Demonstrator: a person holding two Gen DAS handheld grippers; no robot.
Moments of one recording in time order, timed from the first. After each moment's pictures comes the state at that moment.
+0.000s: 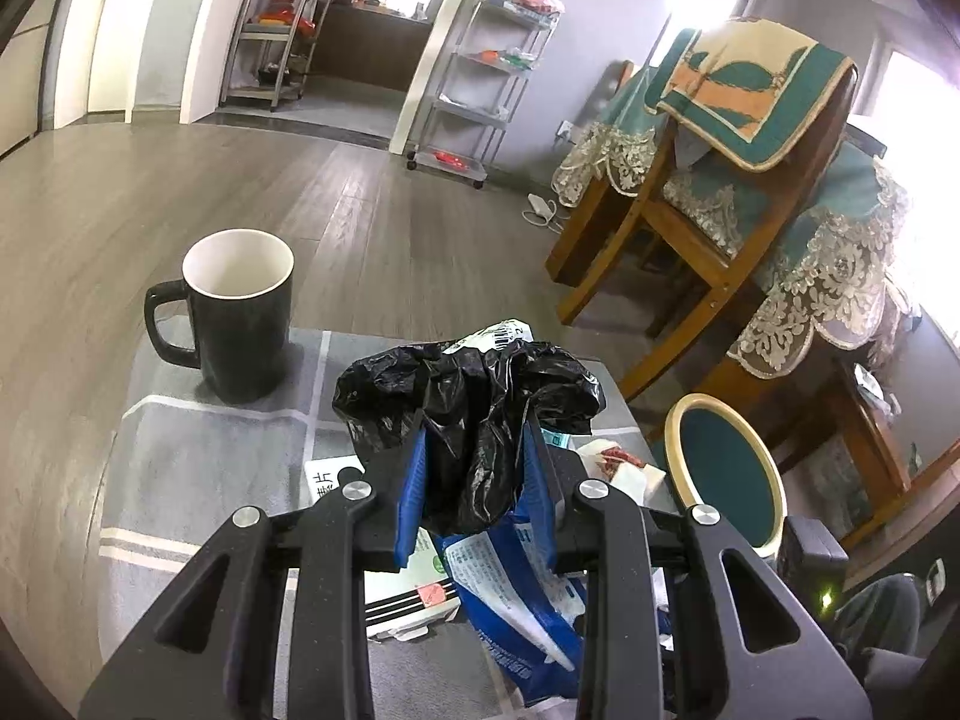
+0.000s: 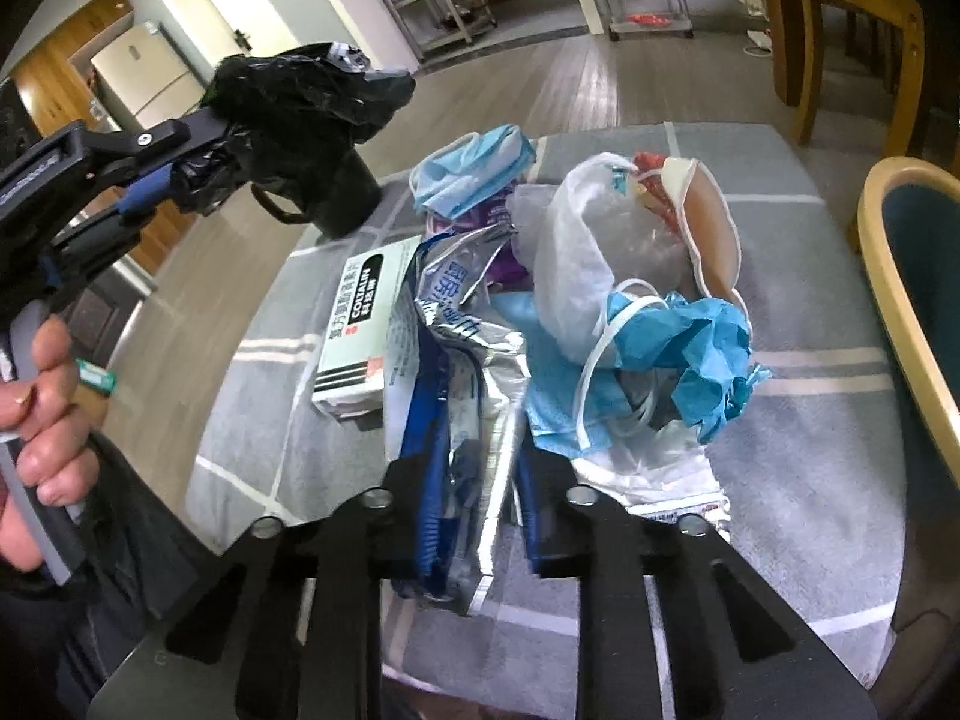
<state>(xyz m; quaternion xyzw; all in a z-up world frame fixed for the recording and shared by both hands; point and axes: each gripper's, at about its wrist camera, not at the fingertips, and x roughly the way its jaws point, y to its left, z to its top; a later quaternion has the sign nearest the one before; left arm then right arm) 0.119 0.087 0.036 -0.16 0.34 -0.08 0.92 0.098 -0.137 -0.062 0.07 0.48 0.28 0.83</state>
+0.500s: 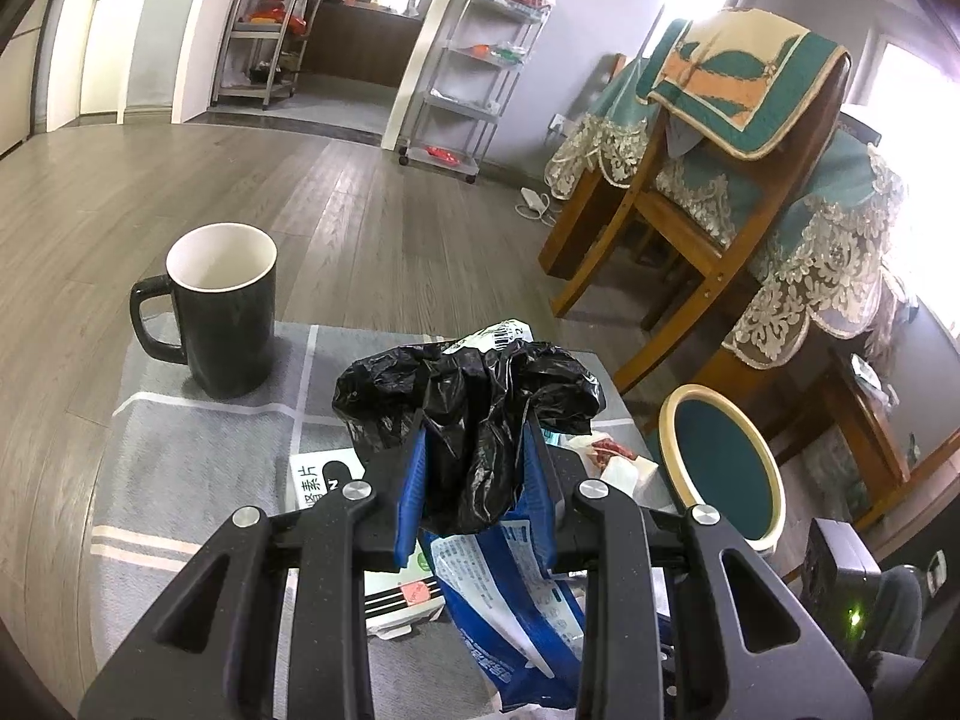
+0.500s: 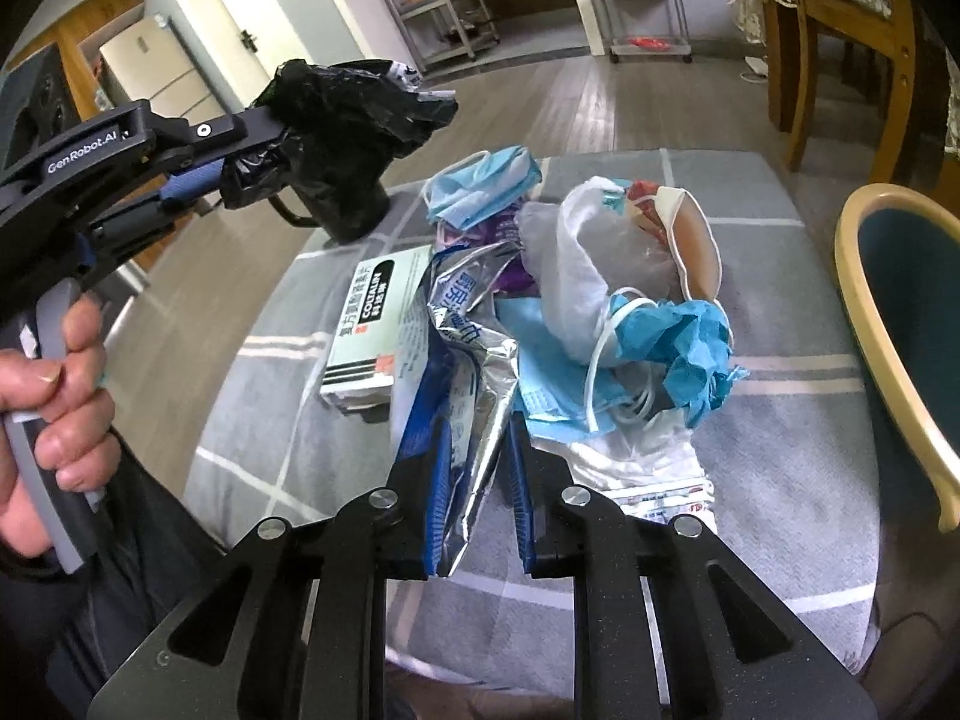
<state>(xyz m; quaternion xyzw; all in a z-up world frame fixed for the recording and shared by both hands) 0.123 0.078 0.031 -0.16 0.35 -0.08 0.92 0.085 -0.139 -0.050 0.05 0.47 0.28 0.84</state>
